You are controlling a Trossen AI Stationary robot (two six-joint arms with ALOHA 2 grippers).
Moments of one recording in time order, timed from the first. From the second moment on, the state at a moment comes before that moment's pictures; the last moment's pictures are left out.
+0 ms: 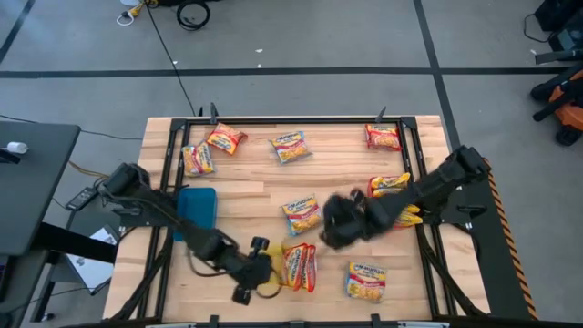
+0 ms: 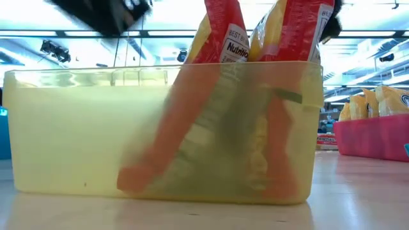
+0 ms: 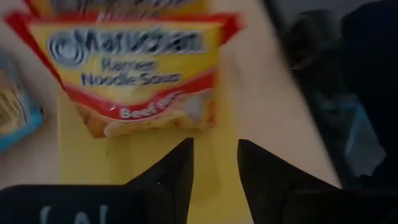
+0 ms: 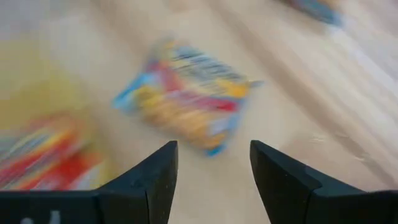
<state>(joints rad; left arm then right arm) -0.62 1.70 1.19 -0.38 -0.17 -0.27 0.42 1.63 1.31 -0.97 0.55 1.06</state>
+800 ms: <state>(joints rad) -0.72 1.52 0.75 0.23 -0.30 -0.07 -0.38 1.64 1.15 -1.21 0.53 0.46</state>
